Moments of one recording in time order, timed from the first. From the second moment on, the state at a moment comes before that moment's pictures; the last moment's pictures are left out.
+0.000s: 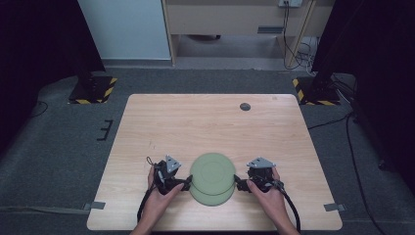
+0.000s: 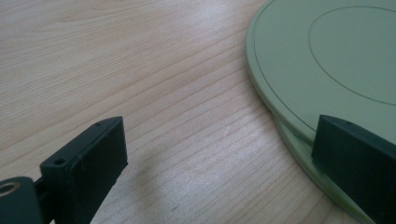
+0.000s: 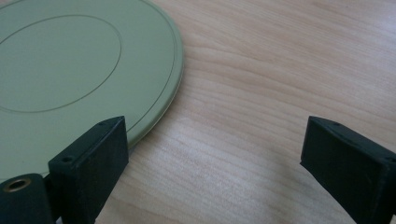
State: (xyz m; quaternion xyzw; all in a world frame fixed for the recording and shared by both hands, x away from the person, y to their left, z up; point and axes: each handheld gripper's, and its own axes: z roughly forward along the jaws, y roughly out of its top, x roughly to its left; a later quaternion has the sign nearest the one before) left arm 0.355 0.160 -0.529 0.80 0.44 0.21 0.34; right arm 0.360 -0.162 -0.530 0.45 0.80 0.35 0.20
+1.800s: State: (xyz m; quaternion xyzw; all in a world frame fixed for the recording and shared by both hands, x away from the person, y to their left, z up) left arm 0.359 0.154 -0.530 0.80 0.44 0.22 0.34; right arm 0.367 -0.161 -0.533 0.46 0.79 0.35 0.21
